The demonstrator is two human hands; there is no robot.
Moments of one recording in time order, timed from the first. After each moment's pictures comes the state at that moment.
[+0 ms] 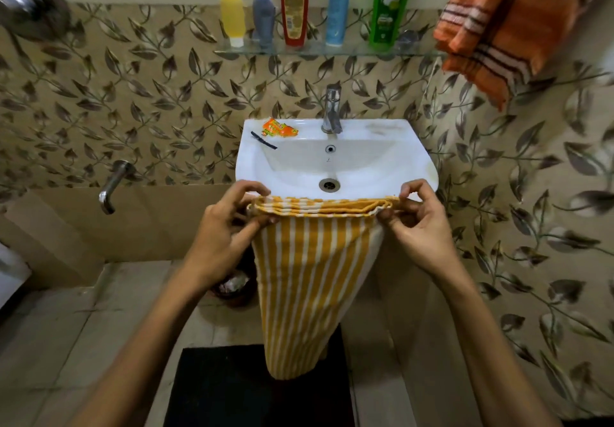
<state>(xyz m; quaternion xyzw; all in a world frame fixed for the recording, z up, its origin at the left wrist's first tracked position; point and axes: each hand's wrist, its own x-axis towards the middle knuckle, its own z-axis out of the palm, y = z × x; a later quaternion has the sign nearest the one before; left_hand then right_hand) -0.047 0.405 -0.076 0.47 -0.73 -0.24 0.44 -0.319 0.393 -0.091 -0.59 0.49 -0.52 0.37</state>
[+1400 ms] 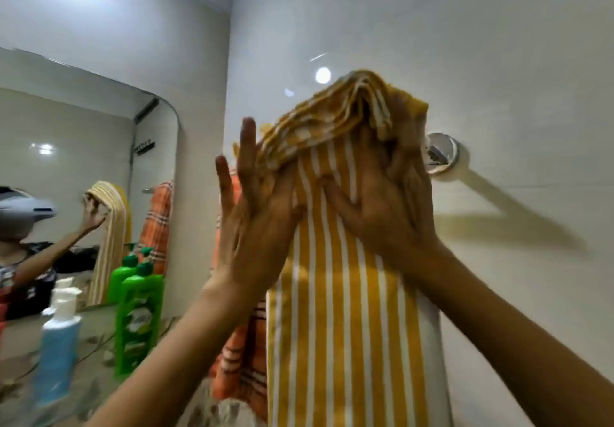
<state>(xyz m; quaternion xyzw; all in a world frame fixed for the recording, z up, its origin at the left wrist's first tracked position) -0.339 0.223 0.249 0.06 -0.67 0.21 0.71 -0.449 0.334 0.283 -0.46 0.55 -0.37 -0.59</state>
